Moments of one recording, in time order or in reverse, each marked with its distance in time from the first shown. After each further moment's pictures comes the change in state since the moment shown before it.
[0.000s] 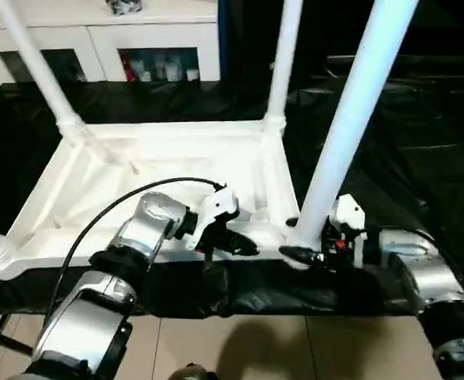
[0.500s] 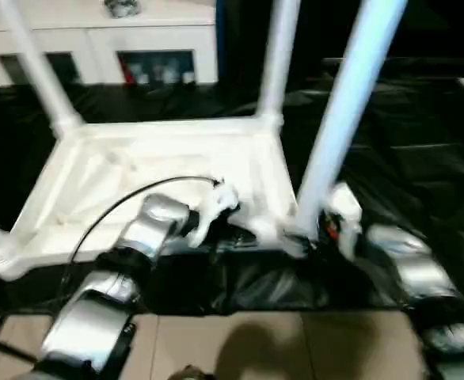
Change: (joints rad) left arm -0.048 -0.080 0.045 0.077 0.044 0.004 0.319; right arm -0.107 0.118 -0.075 0.160 -0.074 0.020 -0.423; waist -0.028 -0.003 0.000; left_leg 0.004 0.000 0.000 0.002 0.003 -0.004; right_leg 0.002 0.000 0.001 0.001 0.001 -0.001
